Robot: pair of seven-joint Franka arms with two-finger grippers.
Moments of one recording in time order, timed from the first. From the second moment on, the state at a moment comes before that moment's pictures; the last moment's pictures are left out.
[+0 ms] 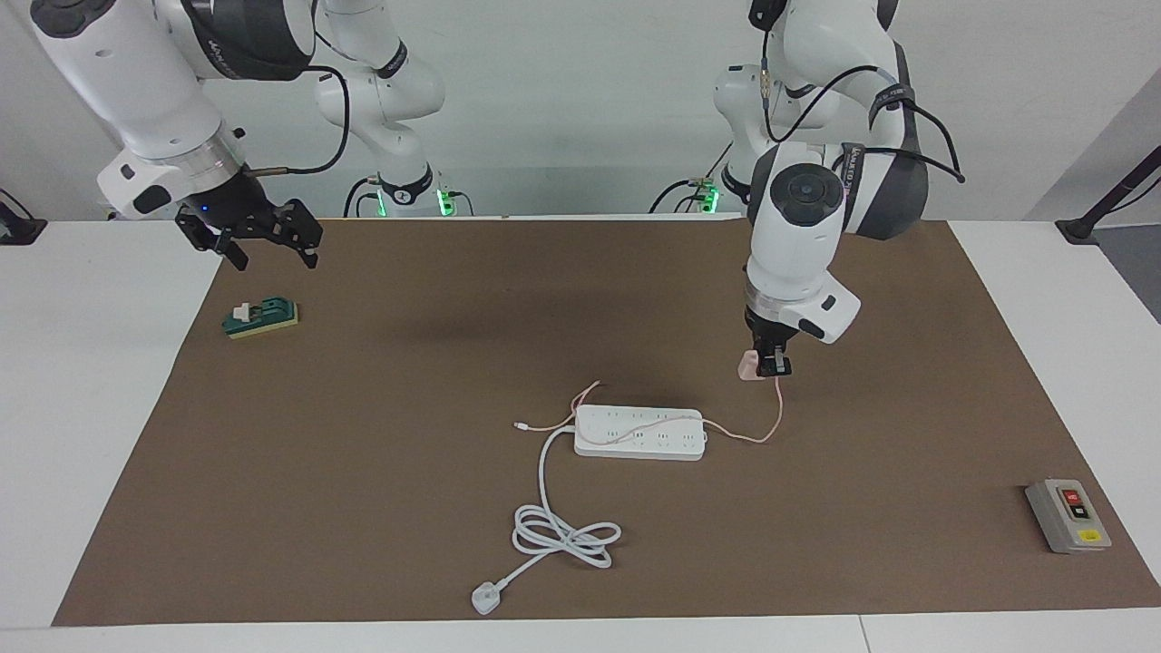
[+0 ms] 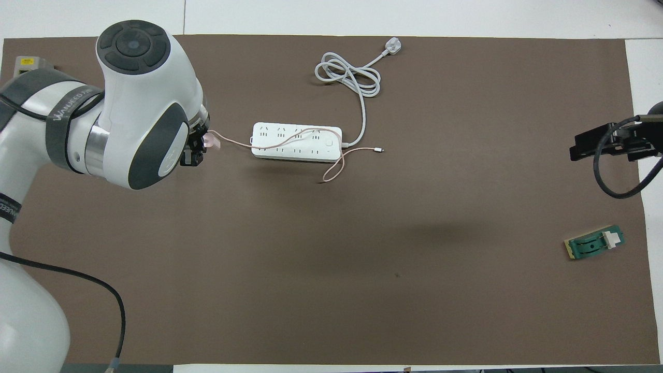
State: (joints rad) left arm -0.36 0.30 -0.04 -1.55 0.15 1.74 -1.87; right arm 0.20 0.04 -0.26 -1.57 0.05 1.55 -0.02
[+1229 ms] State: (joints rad) left arm -0.40 0.26 -0.04 -1.66 0.11 1.61 -1.71; right arm 0.20 0.04 -0.26 -1.57 0.05 1.54 -0.02
